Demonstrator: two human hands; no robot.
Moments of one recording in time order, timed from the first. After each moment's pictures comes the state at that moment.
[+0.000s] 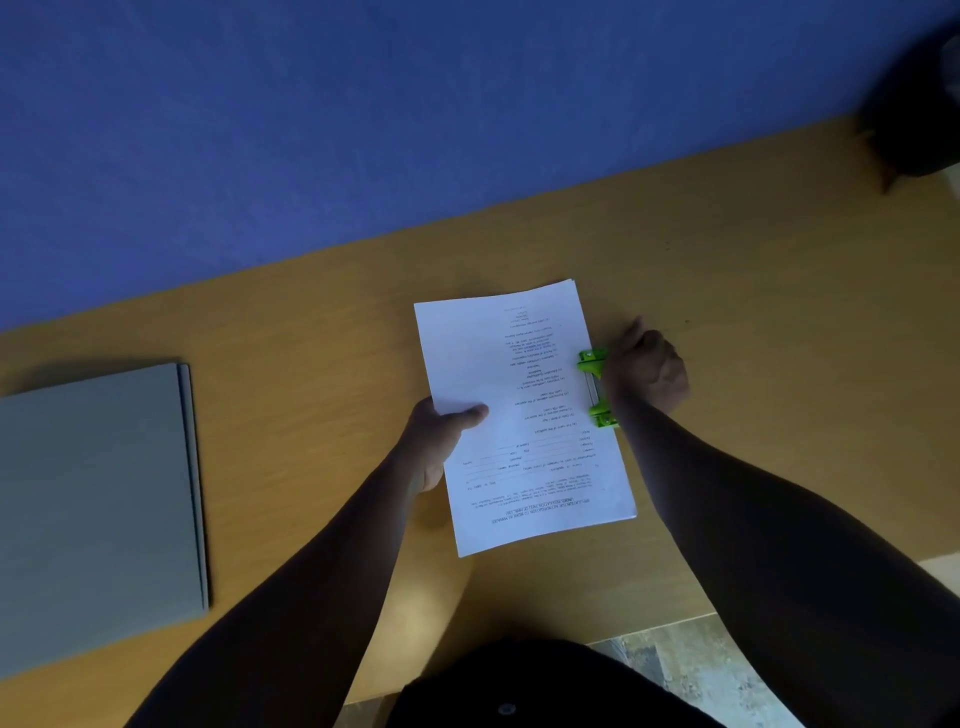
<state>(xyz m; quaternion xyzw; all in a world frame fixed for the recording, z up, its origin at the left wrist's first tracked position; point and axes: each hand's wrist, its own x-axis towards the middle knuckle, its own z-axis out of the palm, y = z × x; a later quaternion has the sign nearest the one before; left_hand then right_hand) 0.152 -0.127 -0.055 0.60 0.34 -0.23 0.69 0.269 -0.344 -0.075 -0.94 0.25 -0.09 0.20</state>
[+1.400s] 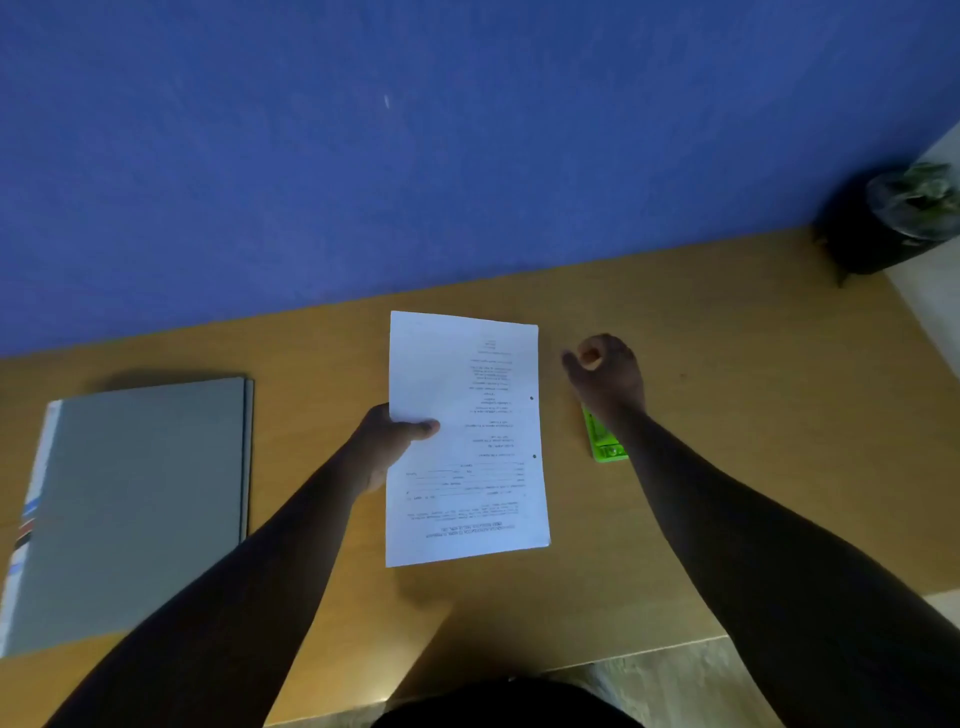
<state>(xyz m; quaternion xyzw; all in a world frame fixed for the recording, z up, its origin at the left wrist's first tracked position) 0.124 -0.048 0.028 0.67 0.32 -0.20 0.64 0.264 -0.304 0.007 -0.92 0.02 0.06 0.39</state>
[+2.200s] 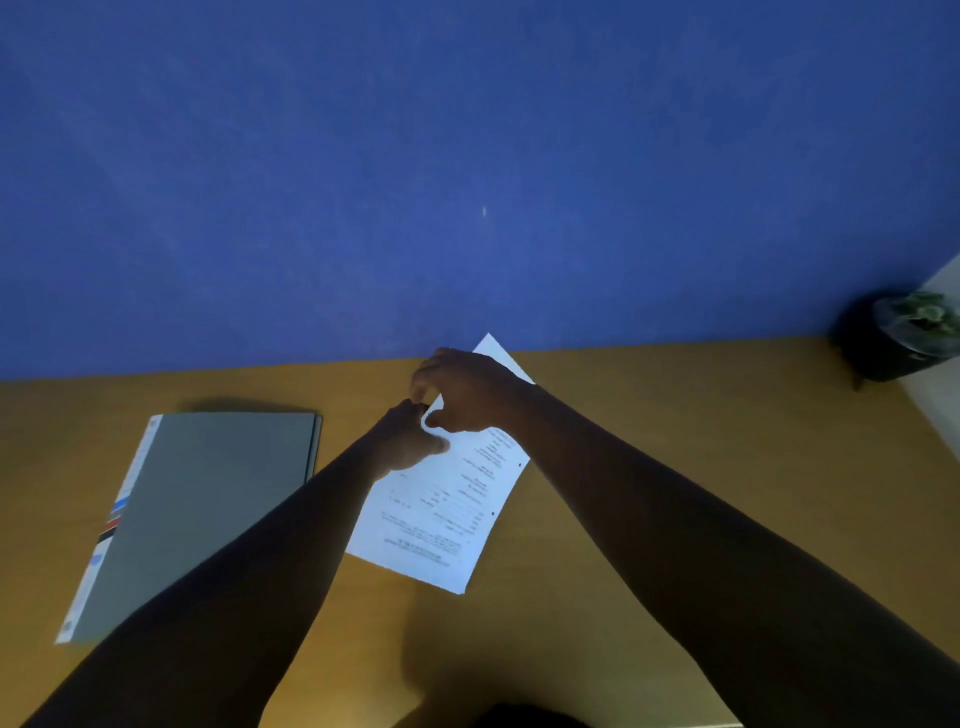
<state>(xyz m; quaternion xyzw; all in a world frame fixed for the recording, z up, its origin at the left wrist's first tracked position) 0.129 -0.006 0.114 0.88 0.22 -0.17 0.39 0.214 -0.123 0.166 -0.82 -0.53 0.14 0.15</state>
